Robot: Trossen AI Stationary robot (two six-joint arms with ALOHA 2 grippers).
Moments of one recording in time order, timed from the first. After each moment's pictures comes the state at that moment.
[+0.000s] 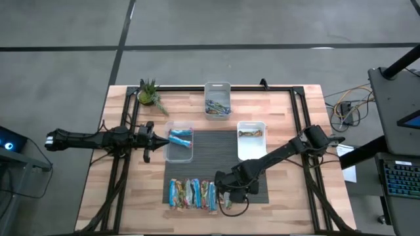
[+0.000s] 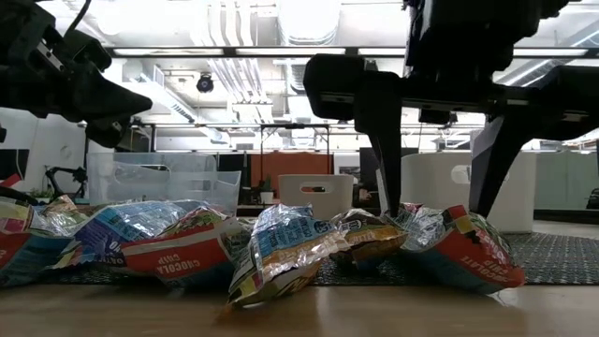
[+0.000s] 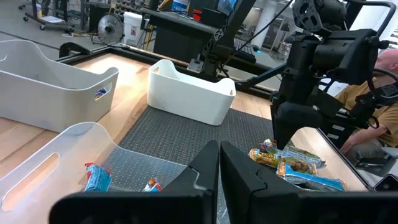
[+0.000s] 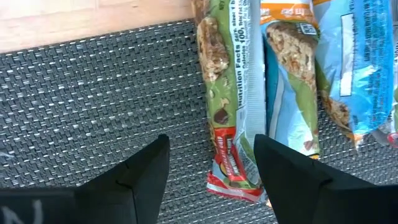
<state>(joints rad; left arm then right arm) -0.02 0.19 0.01 0.03 -0.07 -0.29 0.40 2.01 1.41 -0.74 -0.06 -0.95</state>
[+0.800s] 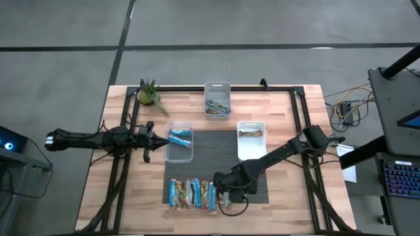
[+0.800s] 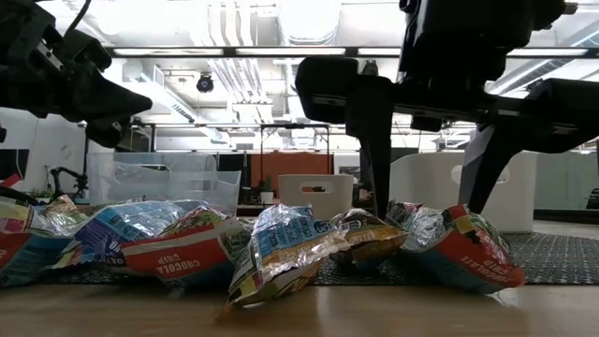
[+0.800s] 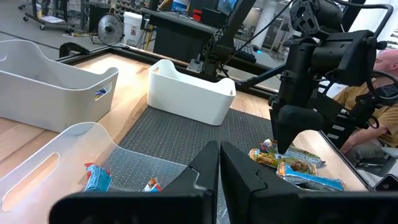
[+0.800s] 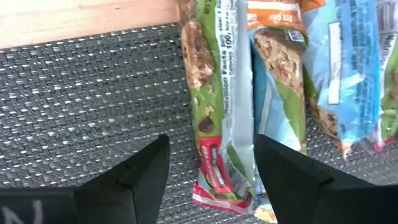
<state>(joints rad) -0.02 0.19 0.01 0.03 -0.07 -0.29 0.39 2.02 1.40 -0.68 -0.06 -0.97</state>
